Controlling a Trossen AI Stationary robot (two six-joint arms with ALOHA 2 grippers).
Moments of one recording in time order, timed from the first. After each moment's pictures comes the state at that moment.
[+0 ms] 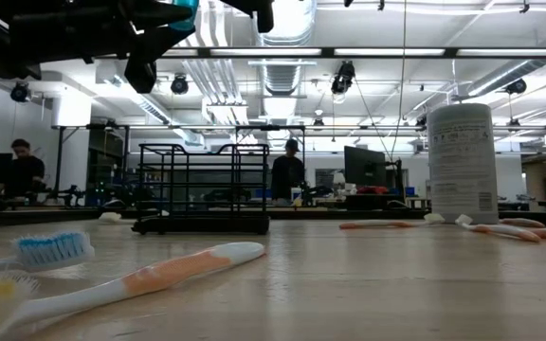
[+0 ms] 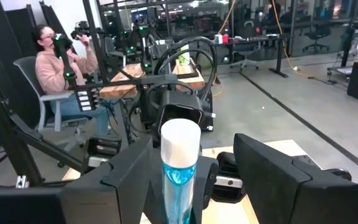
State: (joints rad) left arm 0.01 0.91 0.26 0.93 -0.12 -0.34; right arm -0.08 1.76 1.46 0.29 -0.09 0.13
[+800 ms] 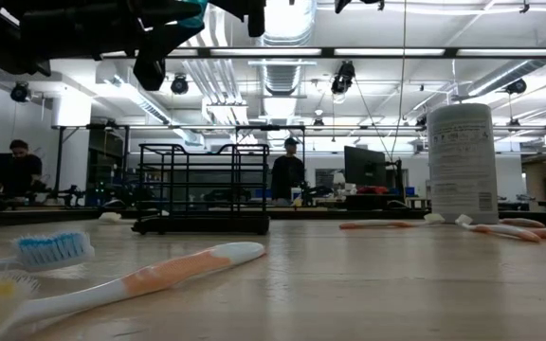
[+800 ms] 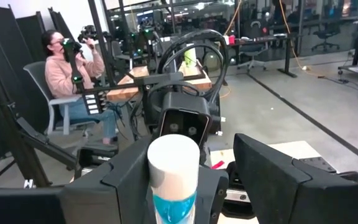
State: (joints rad) left arm 0.01 0.97 0.31 0.92 -0.09 -0.34; right arm -0.08 1.81 1.48 0.33 -0.11 0.16
